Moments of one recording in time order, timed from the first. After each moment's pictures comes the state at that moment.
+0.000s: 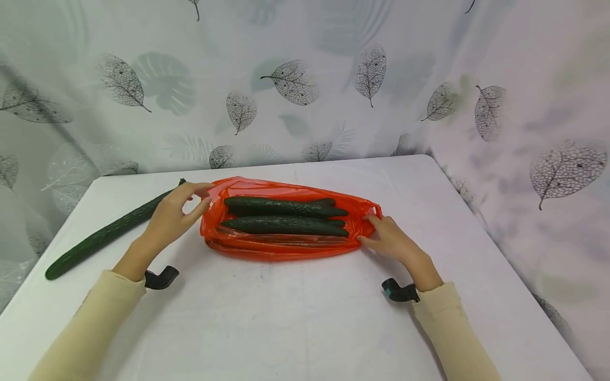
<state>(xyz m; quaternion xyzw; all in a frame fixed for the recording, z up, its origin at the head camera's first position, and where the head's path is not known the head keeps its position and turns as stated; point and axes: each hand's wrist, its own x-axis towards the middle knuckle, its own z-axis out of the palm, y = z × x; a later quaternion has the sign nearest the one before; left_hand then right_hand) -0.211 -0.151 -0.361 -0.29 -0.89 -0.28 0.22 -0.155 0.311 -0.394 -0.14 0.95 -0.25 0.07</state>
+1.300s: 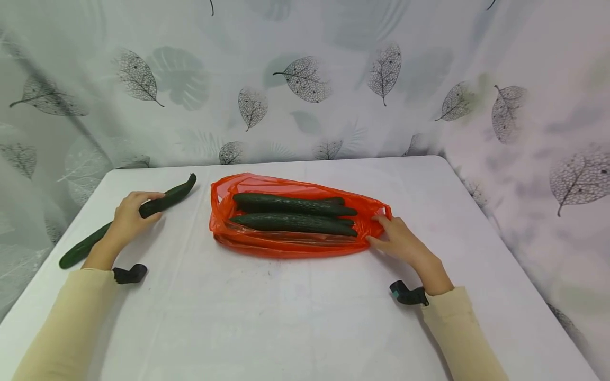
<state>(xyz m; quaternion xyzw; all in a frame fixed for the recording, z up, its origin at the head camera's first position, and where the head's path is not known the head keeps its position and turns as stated) -0.224 -0.286 -0.408 -0.11 -0.95 -0.29 0.08 -0.159 0.312 -0.397 -0.16 0.95 -0.26 0.06</state>
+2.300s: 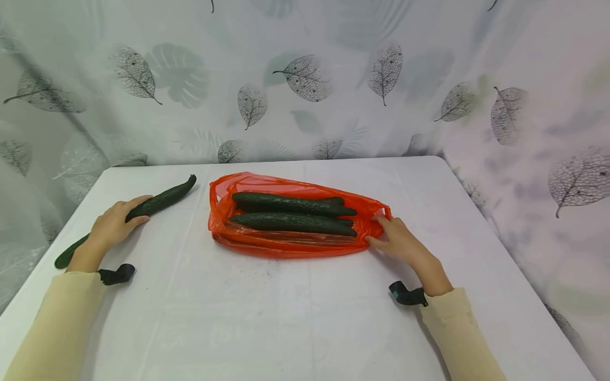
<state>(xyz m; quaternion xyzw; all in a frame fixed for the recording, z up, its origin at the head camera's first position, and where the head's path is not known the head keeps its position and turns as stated) -0.221 -0.319 -0.411 -0.09 -0.98 -0.15 -0.01 -0.160 0.313 -0.399 -0.15 0.95 -0.25 0.07</state>
